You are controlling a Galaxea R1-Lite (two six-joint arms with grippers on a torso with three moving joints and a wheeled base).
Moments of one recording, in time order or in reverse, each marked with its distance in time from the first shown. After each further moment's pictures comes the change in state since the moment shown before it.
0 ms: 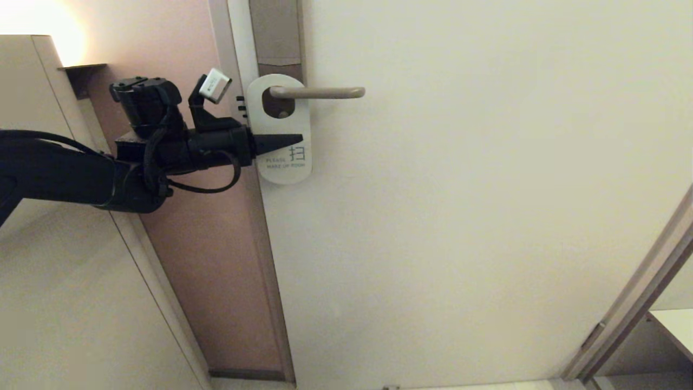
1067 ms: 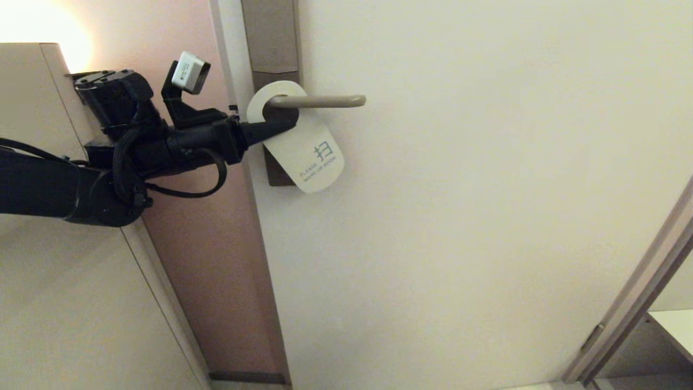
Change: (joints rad) left arm -0.002 -0.064 0.157 -0.064 0.009 0.007; right arm -0.001 0.000 0.000 -0.001 0.000 0.001
